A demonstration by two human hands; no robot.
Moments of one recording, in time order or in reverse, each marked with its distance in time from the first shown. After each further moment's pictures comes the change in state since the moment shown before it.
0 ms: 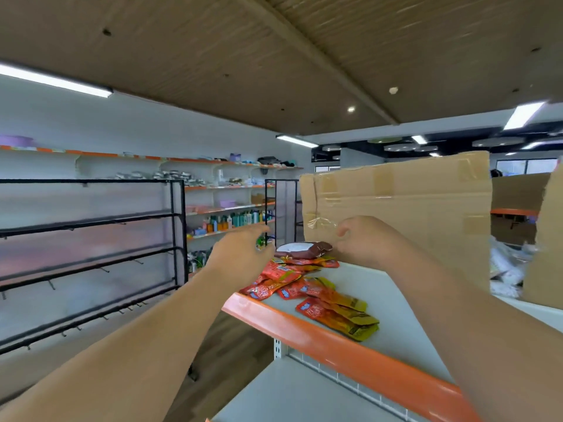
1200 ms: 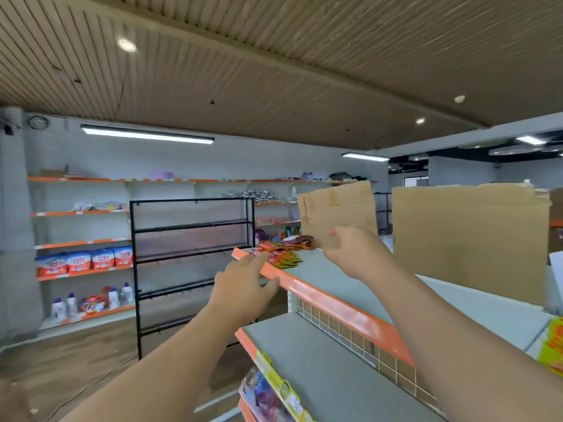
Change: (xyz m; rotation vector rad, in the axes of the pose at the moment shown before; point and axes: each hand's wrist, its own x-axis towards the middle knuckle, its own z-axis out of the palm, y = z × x) left_hand -0.344 0.370 -0.054 0.367 0.112 -0.257; right_hand -0.339 0.183 -0.189 0.219 0.075 -0.339
